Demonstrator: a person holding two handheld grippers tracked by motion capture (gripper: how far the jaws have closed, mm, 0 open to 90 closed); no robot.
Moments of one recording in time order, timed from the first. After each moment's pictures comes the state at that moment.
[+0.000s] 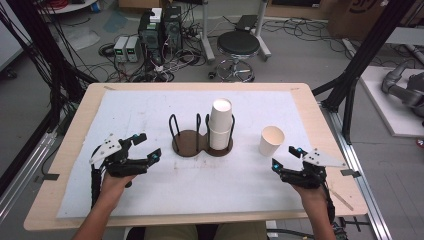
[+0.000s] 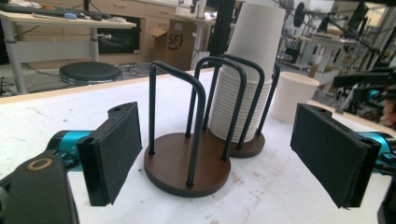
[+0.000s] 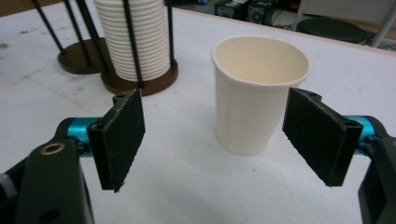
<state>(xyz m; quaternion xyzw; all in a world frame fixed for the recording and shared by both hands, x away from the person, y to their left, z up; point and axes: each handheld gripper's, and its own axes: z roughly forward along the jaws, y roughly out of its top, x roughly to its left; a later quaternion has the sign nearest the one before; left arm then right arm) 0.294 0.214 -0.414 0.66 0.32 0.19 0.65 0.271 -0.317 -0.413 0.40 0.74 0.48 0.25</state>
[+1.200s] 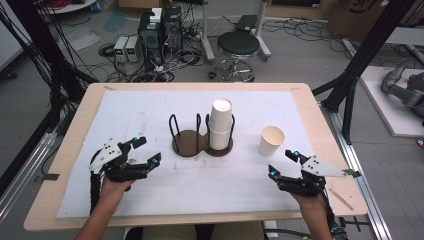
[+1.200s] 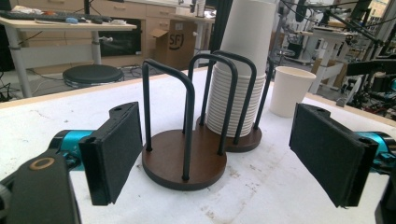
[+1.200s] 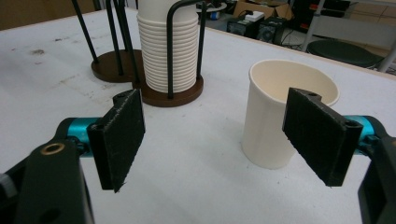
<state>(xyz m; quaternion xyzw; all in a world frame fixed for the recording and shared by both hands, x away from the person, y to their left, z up) 0.281 0.212 -0.414 0.67 0.31 0.21 0.64 0.247 -0.303 -0.403 0.36 0.74 0.50 0.26</state>
